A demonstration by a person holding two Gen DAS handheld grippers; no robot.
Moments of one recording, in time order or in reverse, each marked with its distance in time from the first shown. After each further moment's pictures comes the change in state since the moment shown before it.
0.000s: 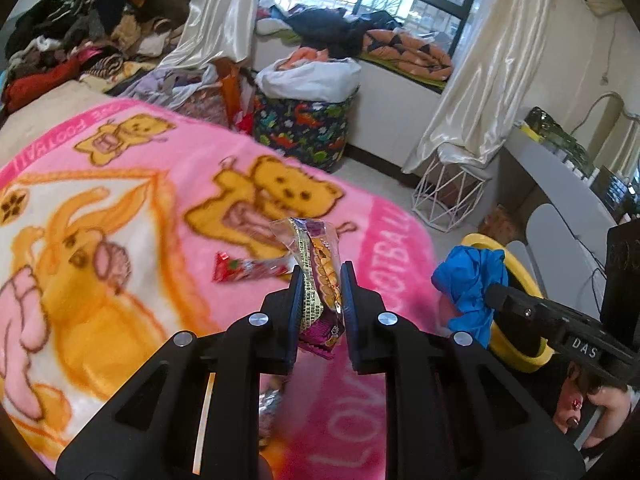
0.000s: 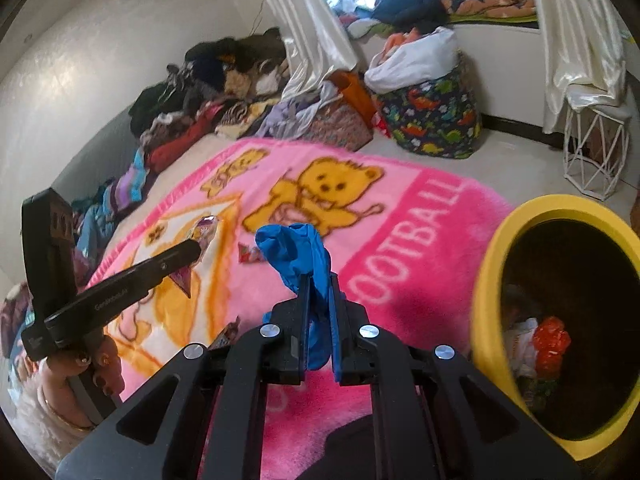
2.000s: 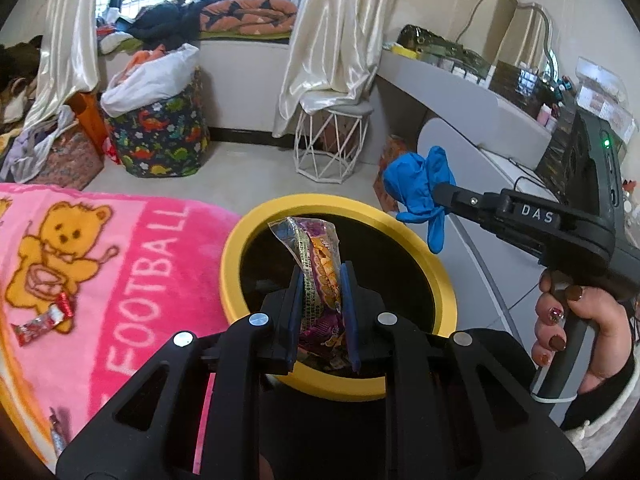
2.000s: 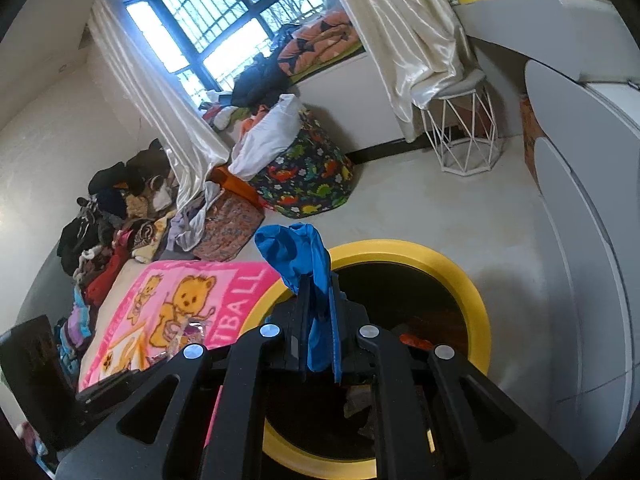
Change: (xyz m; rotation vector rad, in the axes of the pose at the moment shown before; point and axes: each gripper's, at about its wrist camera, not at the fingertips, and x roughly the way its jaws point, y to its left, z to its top) left arm 0.074 -0.227 -0.025 0.342 0.124 -0.280; right arm -0.134 -0.187 -0.014 0.388 -0.248 -0.242
